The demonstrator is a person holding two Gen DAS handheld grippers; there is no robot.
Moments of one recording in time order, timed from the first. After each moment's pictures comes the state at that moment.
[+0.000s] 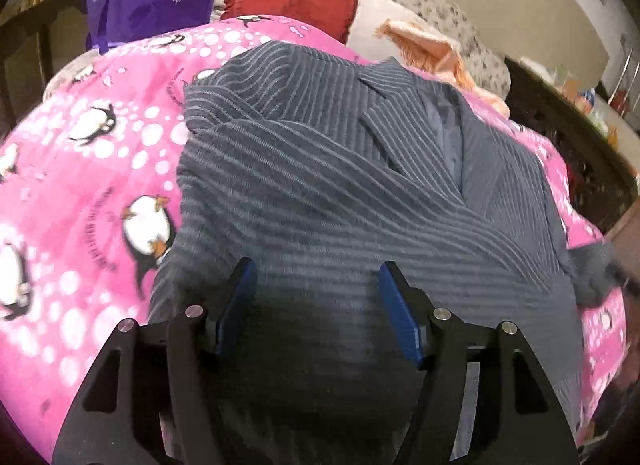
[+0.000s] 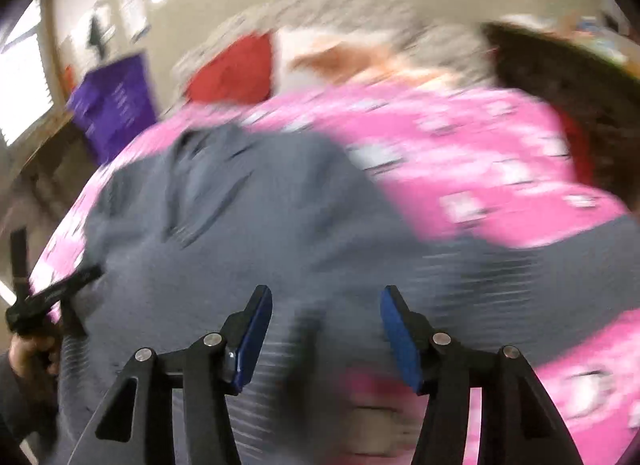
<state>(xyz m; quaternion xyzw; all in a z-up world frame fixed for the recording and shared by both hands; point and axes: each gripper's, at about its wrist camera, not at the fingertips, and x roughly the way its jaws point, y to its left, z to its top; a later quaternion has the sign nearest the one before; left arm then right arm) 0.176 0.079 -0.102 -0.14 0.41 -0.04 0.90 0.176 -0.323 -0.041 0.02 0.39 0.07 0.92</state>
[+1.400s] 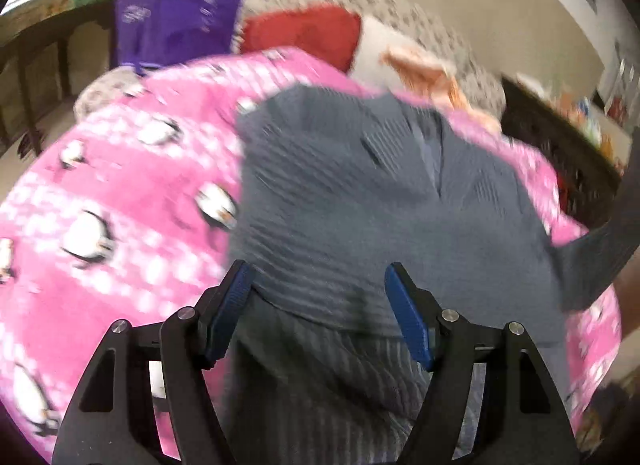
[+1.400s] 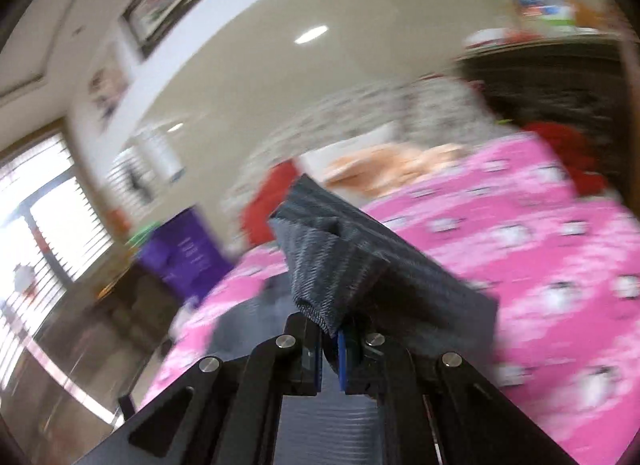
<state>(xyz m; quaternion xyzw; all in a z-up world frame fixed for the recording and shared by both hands) 0.107 0.104 -0.072 -0.15 0.36 0.00 0.92 0.139 -0.340 0.089 0.21 0.26 0.18 0.93</state>
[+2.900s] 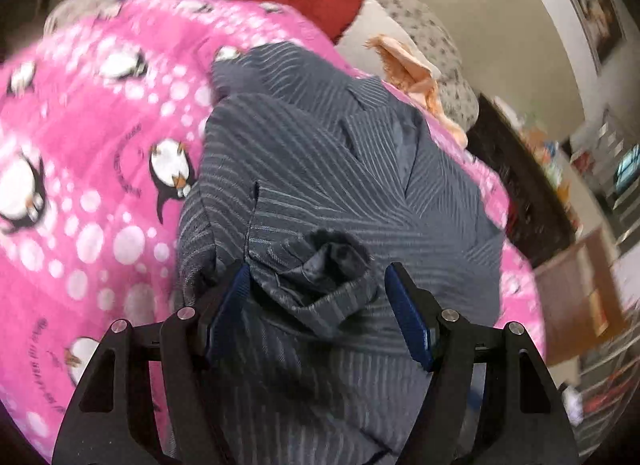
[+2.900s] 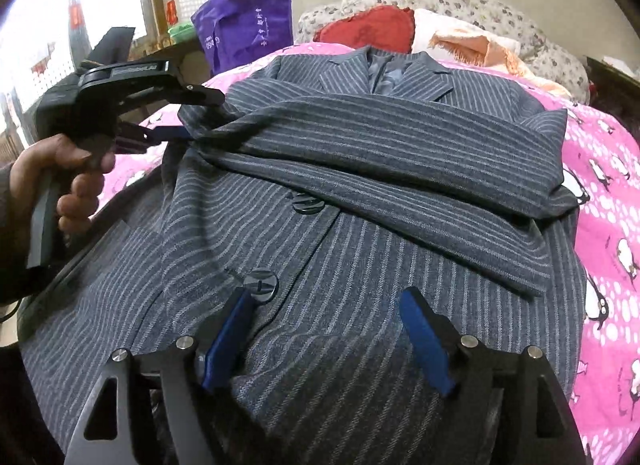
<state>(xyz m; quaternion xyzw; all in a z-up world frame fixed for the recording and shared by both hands) 0.138 0.121 -0.099 -0.30 0.42 -0.10 0.85 0.068 -0.173 -0.120 -0.07 0.41 0.24 0.88</state>
